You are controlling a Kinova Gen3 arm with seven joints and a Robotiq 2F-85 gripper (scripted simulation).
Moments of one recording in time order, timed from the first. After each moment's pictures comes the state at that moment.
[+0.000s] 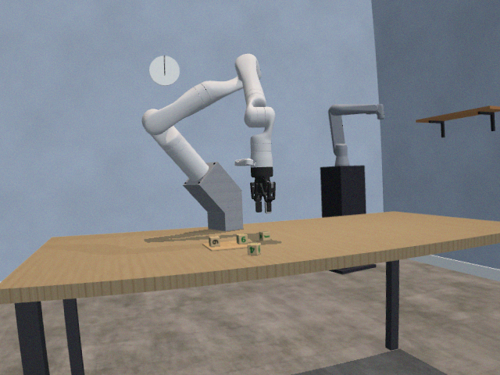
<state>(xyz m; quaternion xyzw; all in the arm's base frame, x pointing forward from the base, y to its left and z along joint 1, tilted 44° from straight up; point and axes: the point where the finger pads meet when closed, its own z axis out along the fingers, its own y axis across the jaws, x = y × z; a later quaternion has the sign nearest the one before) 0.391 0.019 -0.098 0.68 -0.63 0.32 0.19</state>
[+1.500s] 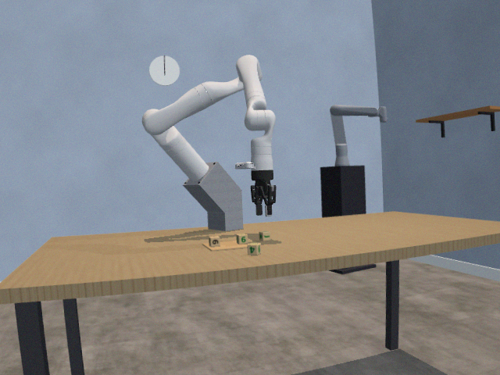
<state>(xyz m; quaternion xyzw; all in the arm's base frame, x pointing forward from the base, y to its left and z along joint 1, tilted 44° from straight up) 0.393 0.013 -0.106 0.68 -0.63 0.32 0.19</state>
